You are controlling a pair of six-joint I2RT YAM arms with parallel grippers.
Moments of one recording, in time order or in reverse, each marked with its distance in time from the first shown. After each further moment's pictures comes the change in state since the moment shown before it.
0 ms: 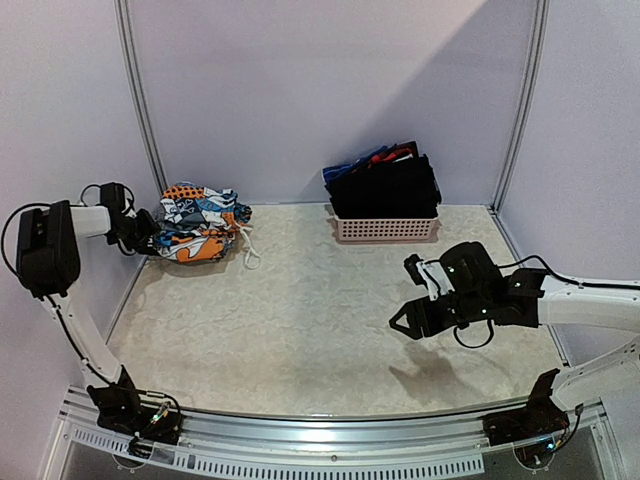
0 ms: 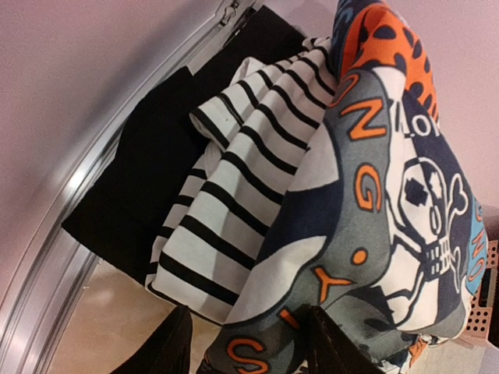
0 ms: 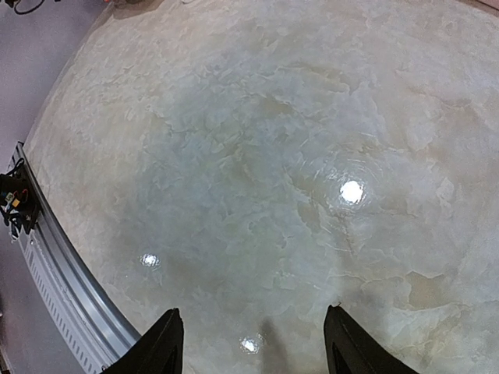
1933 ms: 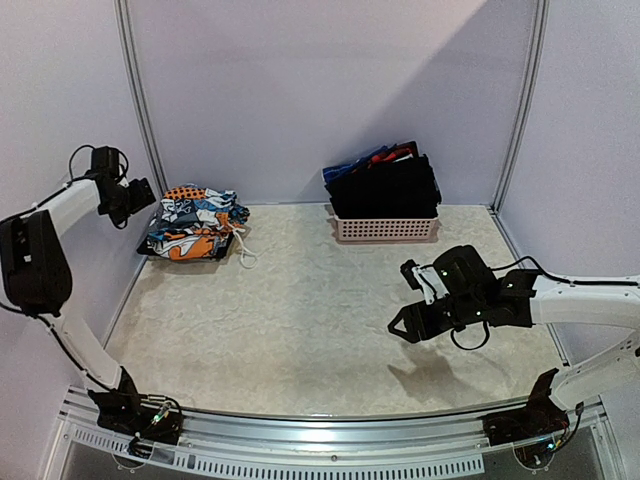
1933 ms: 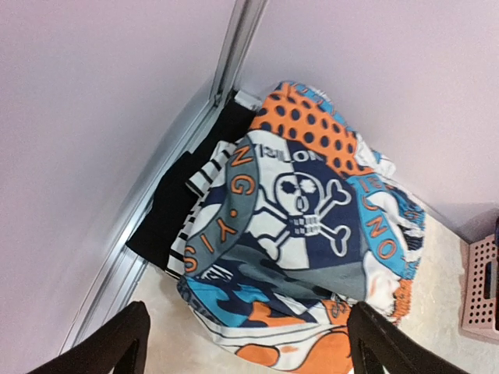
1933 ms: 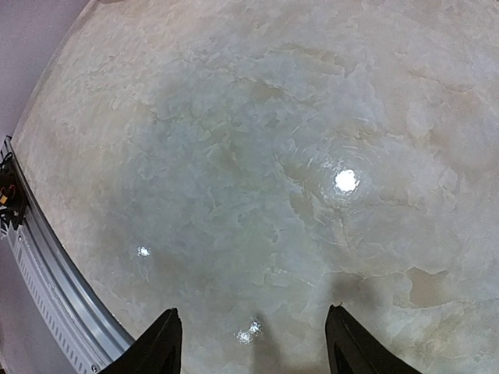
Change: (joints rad) left arm -0.074 -0.181 0.167 -0.276 -0.205 0.109; right arm 0.003 0.047 0.000 0.000 0.006 -0.003
